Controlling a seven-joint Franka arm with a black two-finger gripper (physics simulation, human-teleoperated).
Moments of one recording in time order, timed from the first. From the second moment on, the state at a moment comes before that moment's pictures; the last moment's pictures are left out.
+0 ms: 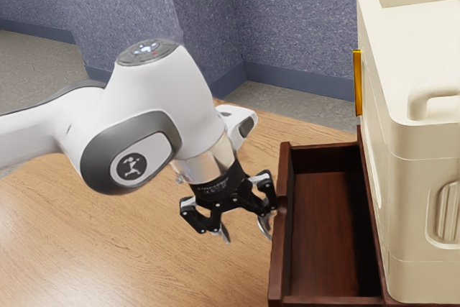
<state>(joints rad) -0.37 -0.25 0.10 -2.06 0.00 2.00 -1.05</state>
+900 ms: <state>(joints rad) -0.36 -0.31 0.10 -2.13 0.03 2.03 -1.06</state>
